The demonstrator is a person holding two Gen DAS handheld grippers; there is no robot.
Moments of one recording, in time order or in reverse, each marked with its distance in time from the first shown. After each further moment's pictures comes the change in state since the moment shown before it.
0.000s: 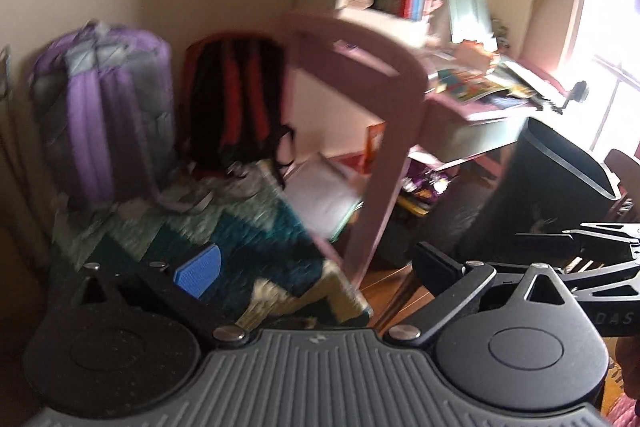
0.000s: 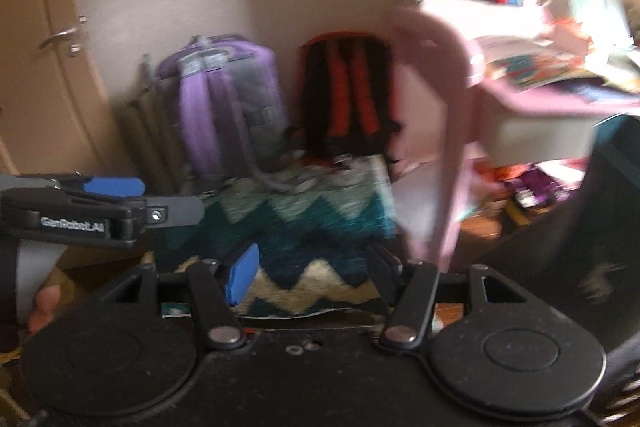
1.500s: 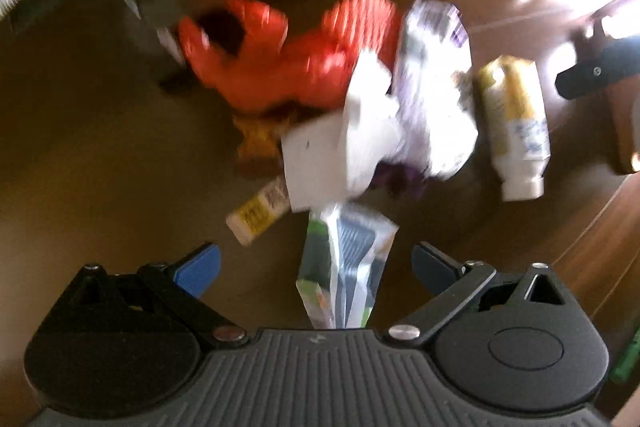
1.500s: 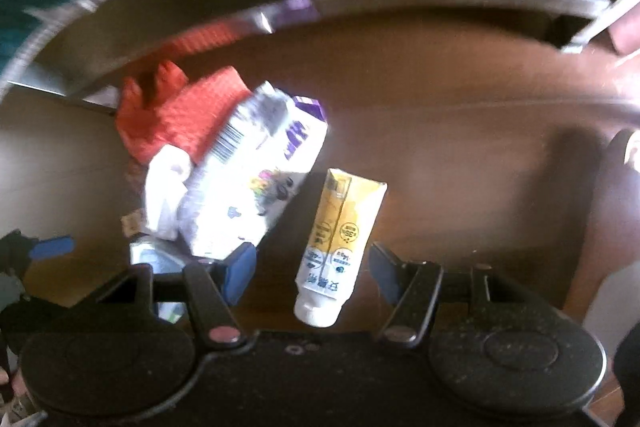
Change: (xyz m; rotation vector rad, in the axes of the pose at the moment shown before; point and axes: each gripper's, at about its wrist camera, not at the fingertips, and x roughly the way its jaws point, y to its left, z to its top) left arm 0.316 0.340 -0.464 -0.038 0.875 0.125; right arm 0.527 0.066 -0.350 0.193 0.915 -0.049
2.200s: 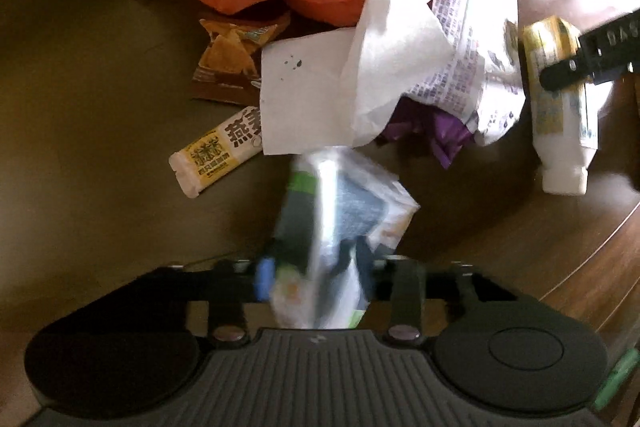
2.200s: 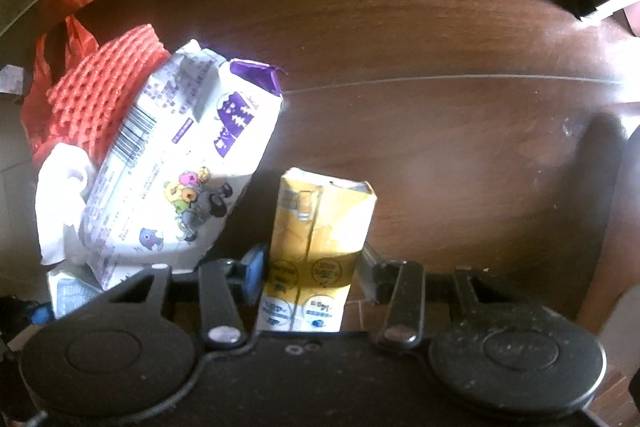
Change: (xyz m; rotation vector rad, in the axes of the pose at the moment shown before) left arm 0.070 -0.004 -0.015 -0.142 0.086 -0.067; right arm 0.080 -0.002 0.022 0.023 0.074 -0.147
